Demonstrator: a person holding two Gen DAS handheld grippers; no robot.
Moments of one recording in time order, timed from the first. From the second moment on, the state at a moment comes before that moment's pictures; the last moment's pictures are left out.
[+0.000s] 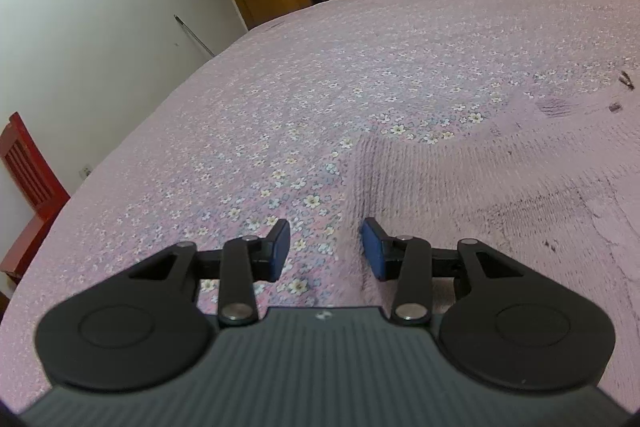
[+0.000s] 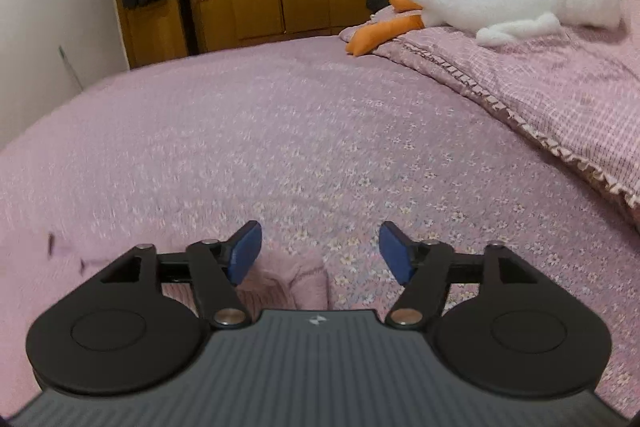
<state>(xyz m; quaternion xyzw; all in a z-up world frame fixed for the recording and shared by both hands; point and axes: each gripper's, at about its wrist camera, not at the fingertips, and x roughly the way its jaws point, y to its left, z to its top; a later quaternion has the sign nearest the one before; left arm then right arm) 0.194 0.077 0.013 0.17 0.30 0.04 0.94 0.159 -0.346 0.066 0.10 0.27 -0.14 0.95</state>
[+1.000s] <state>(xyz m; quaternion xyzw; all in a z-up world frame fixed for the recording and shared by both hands) 0.143 0.114 0.033 0.11 0.35 0.02 0.93 0.110 -0.356 0.045 0.19 0.34 -0.08 0.92</state>
